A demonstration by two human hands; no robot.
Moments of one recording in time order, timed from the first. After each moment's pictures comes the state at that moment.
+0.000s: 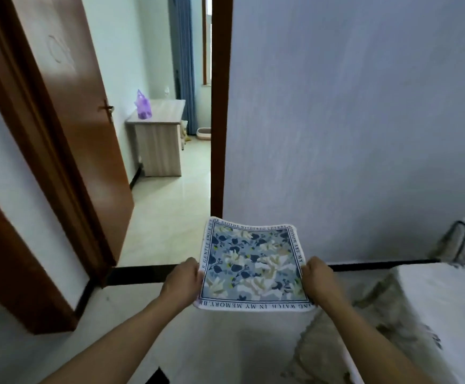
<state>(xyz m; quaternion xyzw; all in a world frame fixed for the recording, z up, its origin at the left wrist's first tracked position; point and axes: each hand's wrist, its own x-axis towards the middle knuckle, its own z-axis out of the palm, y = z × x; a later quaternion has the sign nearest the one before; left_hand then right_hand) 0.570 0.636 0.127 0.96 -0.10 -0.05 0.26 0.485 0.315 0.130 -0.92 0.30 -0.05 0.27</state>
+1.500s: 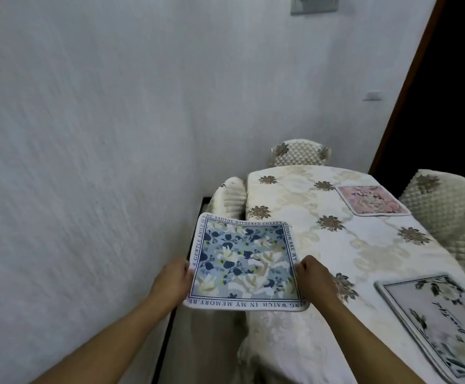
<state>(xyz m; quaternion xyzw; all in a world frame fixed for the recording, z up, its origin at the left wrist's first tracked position) 0.840 -0.266 0.153 0.67 -0.69 -0.19 0.19 0.501 -0.234 0.126 -0.53 0.79 -0.26 0.18</state>
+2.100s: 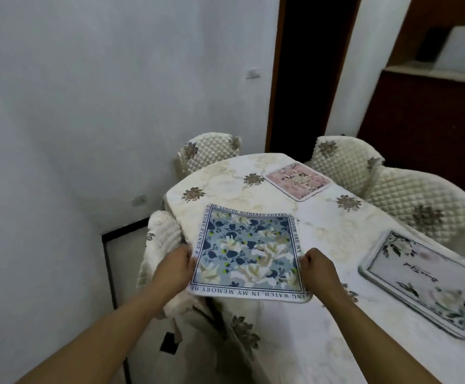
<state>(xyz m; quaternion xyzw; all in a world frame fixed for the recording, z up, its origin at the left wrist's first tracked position) 0.726 -0.657 0.130 0.42 -0.87 -0.22 0.11 0.471 -0.424 0.104 -0.27 0.91 -0.30 0.11</state>
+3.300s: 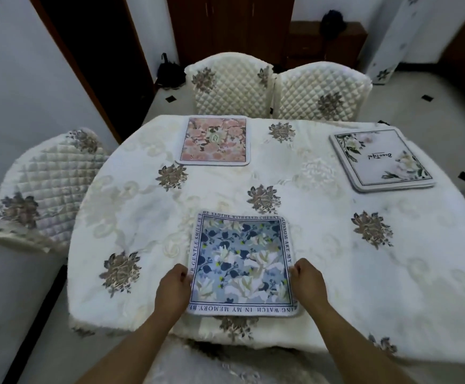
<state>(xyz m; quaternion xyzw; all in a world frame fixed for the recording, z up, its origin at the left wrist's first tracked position) 0.468 -1.029 -0.042 0.13 -0.93 -0.32 -0.10 0.483 -0.707 -0.040 0.23 0.92 -0.31 0.09</state>
